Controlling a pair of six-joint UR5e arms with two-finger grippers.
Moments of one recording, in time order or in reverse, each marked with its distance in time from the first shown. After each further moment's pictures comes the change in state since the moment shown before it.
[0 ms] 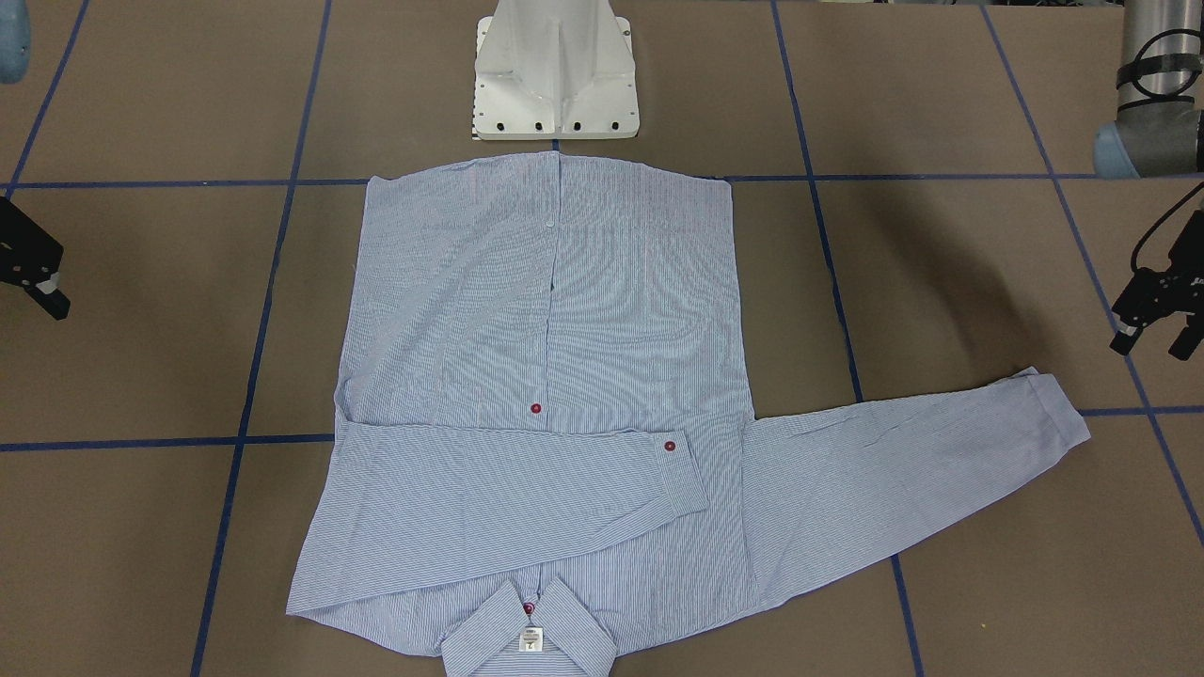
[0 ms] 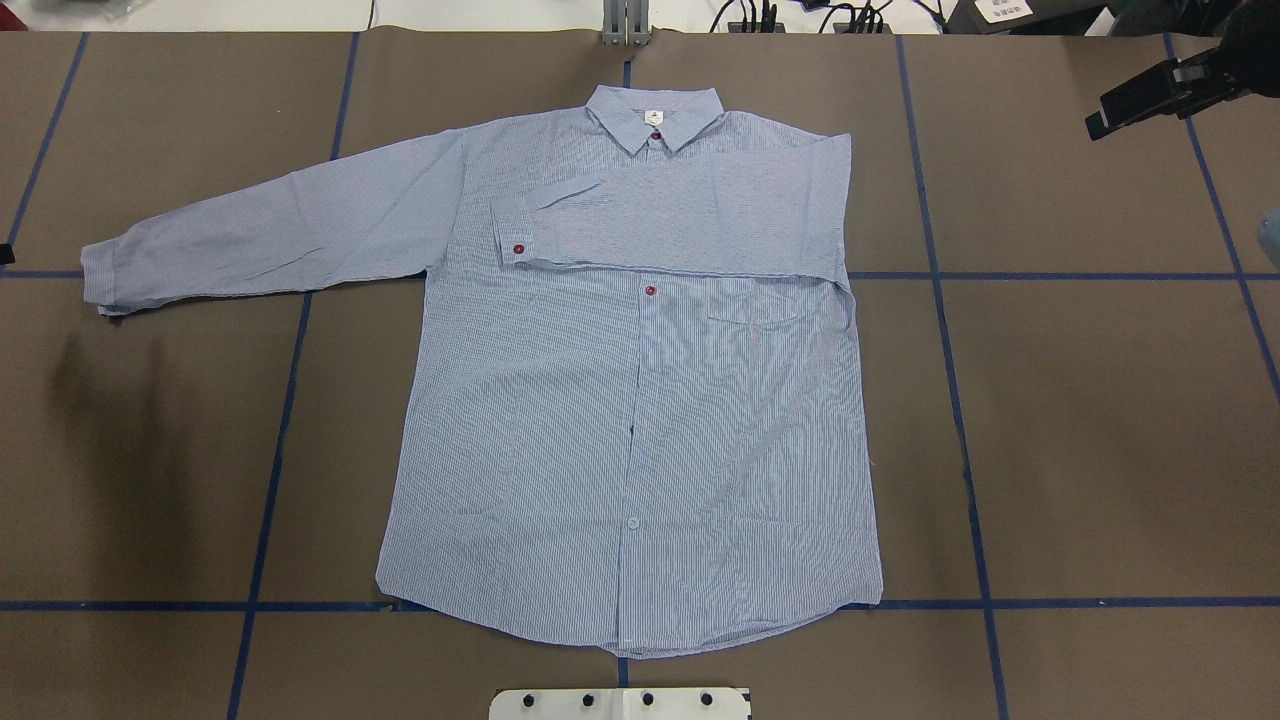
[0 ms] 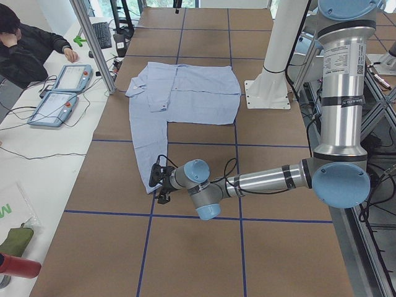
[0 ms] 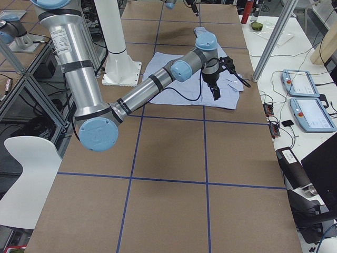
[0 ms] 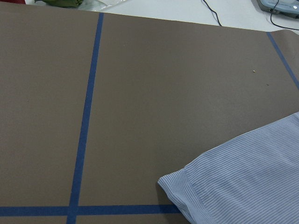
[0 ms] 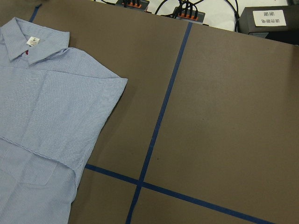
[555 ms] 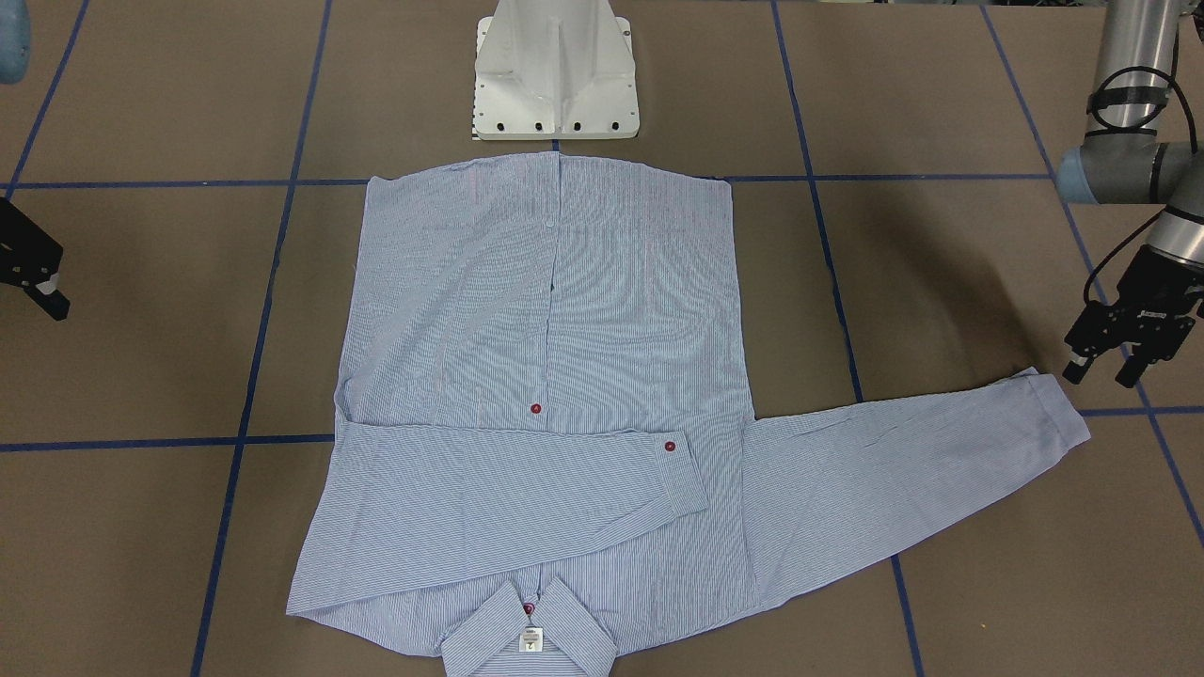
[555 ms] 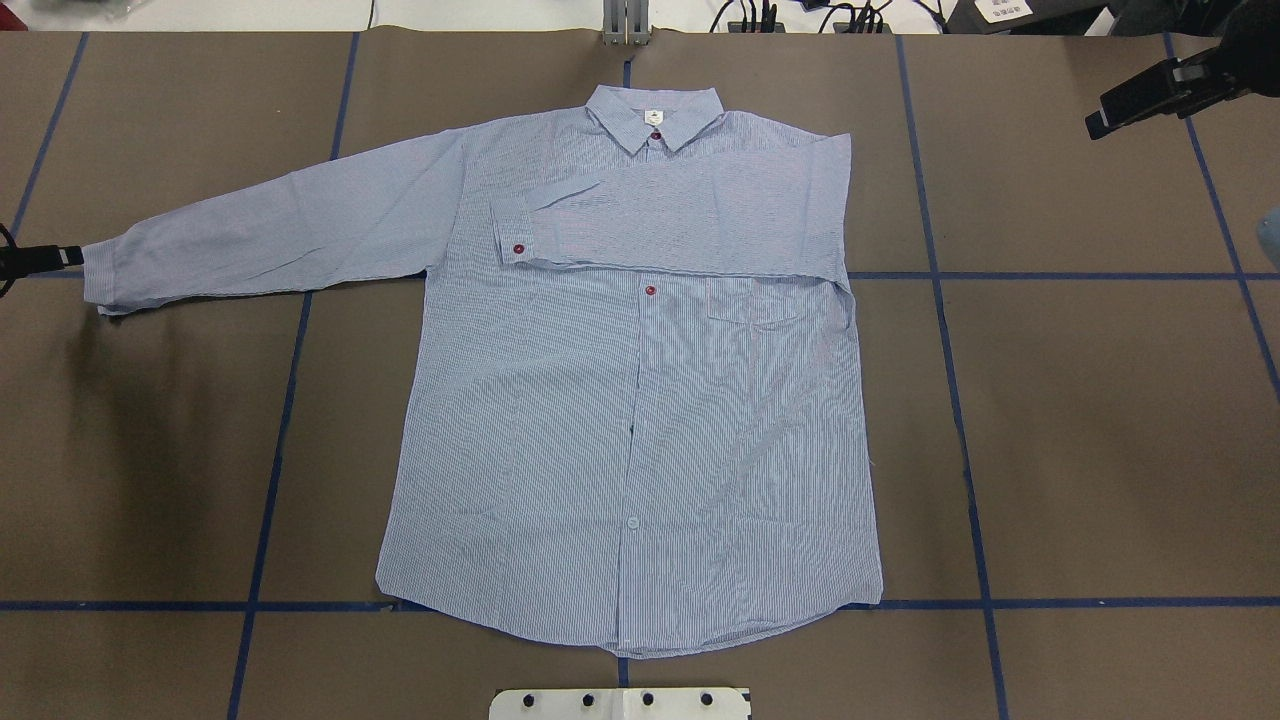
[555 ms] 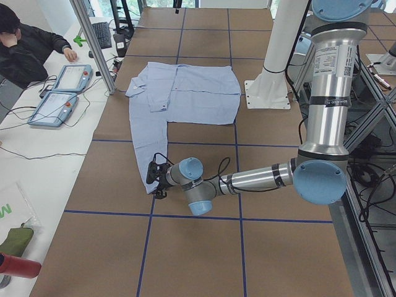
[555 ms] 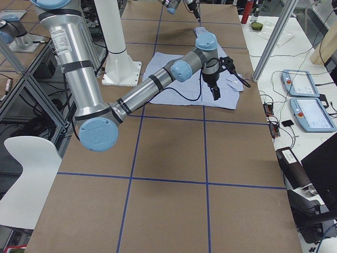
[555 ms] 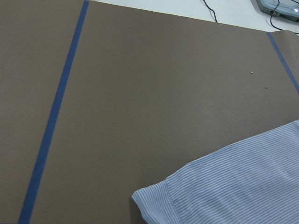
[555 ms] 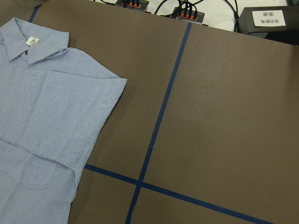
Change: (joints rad) left arm 0.119 -0.062 0.069 -0.050 0.088 -0.118; right arm 0.000 0.000 0.000 0.000 -0.001 0.000
